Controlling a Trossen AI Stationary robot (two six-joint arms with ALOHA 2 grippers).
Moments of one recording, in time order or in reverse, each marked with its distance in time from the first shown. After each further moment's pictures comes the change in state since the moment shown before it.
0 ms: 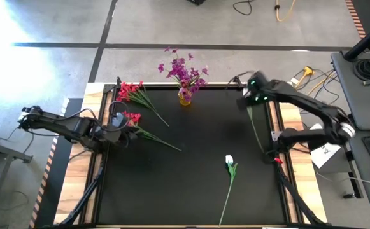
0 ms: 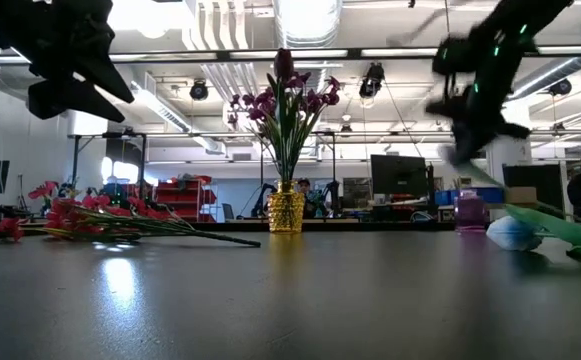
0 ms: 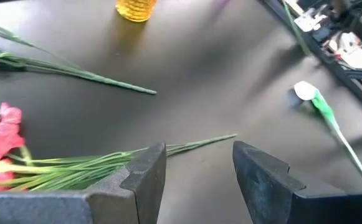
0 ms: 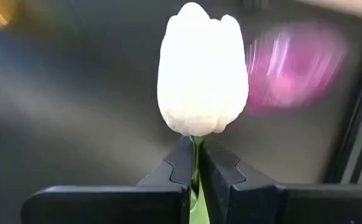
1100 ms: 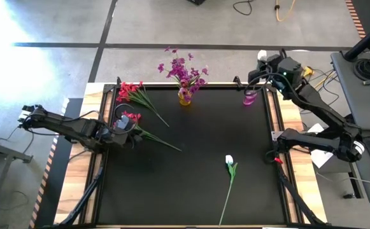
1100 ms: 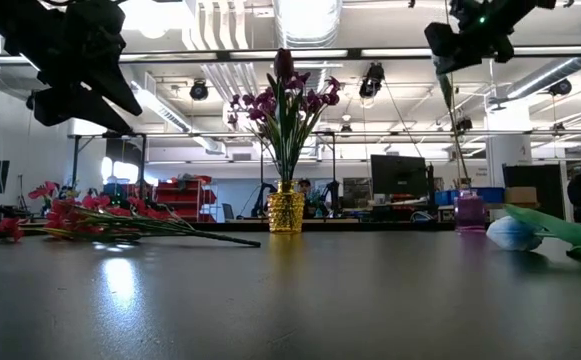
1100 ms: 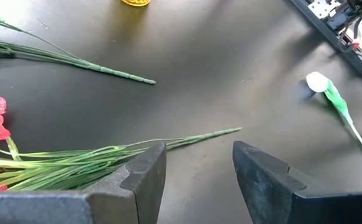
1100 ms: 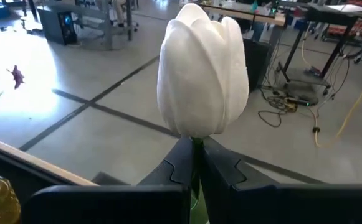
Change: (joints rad) left arm 0.001 0.110 0.000 0.051 0.015 -0.027; right arm 0.006 -0.274 0.096 0.494 0.334 -0.384
